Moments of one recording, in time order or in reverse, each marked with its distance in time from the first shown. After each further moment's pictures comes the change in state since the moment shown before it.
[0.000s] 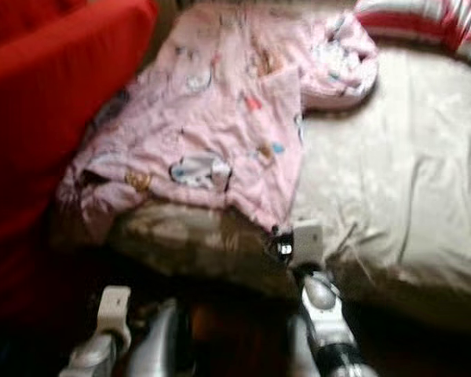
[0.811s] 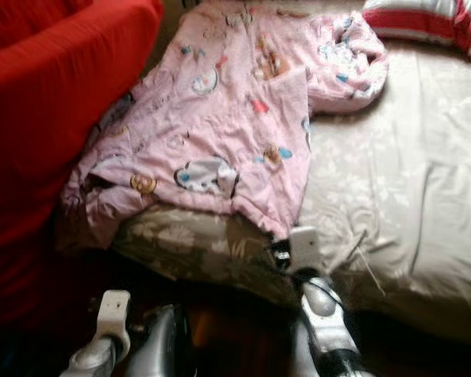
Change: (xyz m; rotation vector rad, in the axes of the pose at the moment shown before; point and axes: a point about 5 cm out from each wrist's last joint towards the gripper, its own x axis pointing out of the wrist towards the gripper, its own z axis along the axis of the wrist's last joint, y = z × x) left arm -0.001 -0.001 -0.006 -0.004 0.034 -0.001; right arm -0.003 -0.001 -0.002 -0.017 -0.004 0.034
